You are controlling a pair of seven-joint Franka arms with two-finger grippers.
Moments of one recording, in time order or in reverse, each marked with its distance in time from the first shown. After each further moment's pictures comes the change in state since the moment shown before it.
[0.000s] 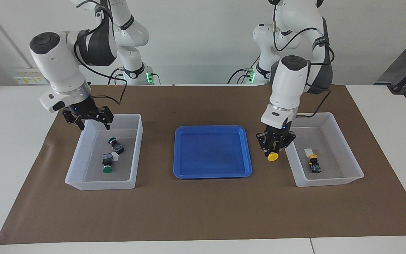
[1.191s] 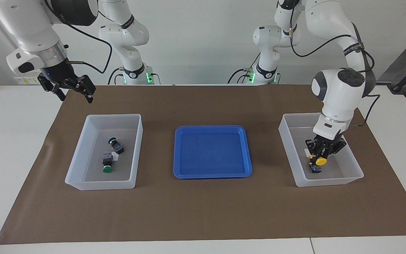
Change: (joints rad) left arm 0.243 0.020 -0.002 -0.124 -0.004 0.107 0.378; right arm 0.105 -0.028 -0.138 0.182 -0.004 -0.250 0.058
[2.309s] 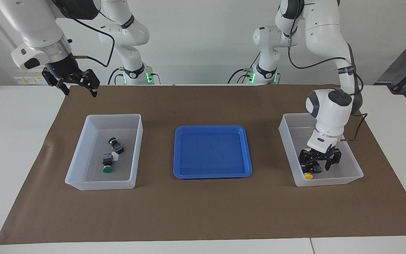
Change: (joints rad) left arm 0.027 0.088 0.003 -0.044 0.000 0.177 0.020; right arm 0.017 -0.011 0.003 0.019 0.000 -0.079 -0.002
